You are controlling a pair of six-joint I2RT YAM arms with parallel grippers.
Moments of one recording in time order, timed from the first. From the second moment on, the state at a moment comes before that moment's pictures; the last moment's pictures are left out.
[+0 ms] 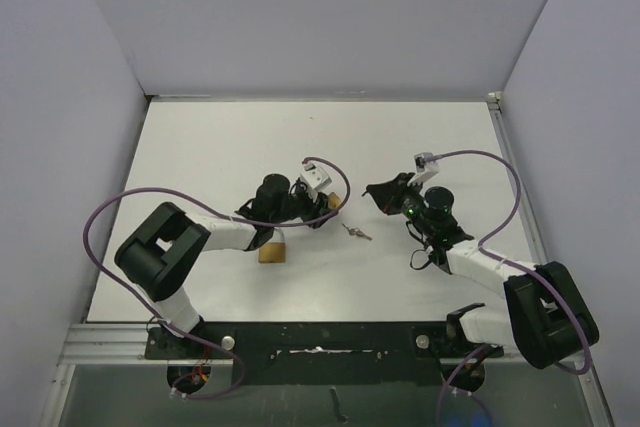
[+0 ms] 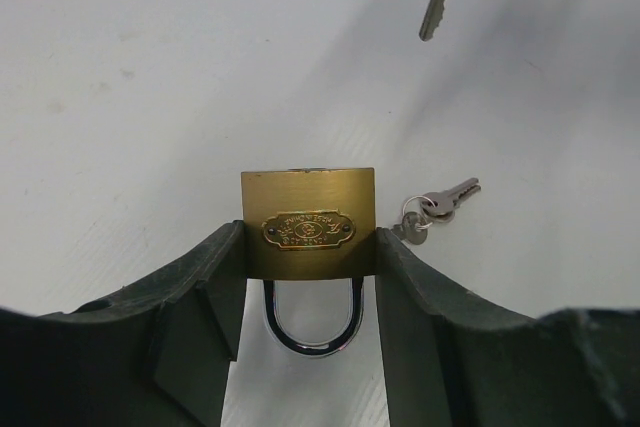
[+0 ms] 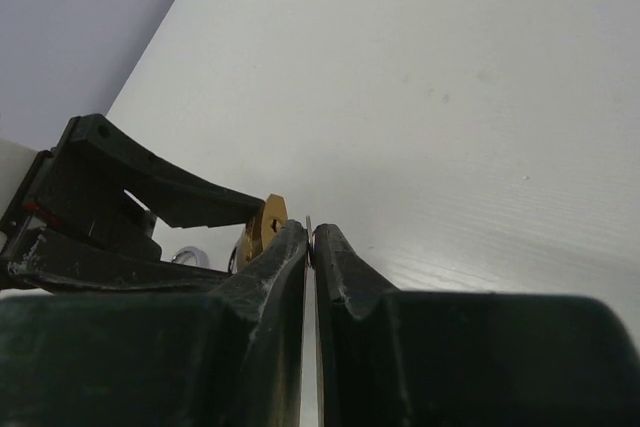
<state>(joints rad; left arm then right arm) -0.67 1.70 0.74 0.63 0.34 0.00 0.36 1.24 0.39 0.69 -0.23 0.55</state>
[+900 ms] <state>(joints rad) -0.78 1.75 0.58 1.16 0.31 0.18 0.45 1.19 0.39 0.68 -0.11 0.66</state>
